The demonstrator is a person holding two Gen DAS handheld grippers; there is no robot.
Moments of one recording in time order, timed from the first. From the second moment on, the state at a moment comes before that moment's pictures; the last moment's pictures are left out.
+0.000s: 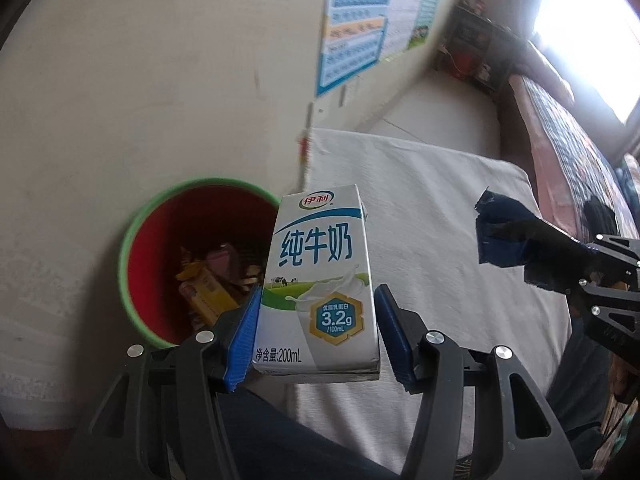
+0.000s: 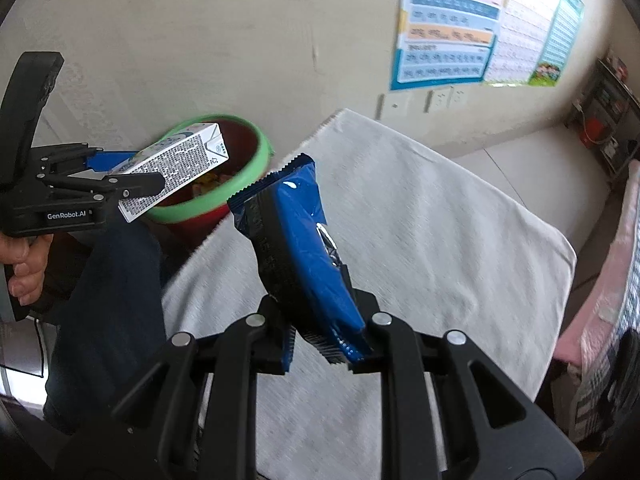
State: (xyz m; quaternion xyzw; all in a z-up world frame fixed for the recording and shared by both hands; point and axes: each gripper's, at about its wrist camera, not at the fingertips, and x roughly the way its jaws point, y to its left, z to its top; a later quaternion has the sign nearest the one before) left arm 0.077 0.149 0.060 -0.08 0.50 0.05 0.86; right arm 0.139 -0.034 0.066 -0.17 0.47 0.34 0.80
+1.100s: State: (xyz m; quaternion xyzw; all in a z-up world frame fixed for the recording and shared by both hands) left arm 0.048 0.323 0.071 -0.21 0.43 0.14 0.86; right arm 0.167 0.173 0.083 -0.20 0.43 0.44 0.76
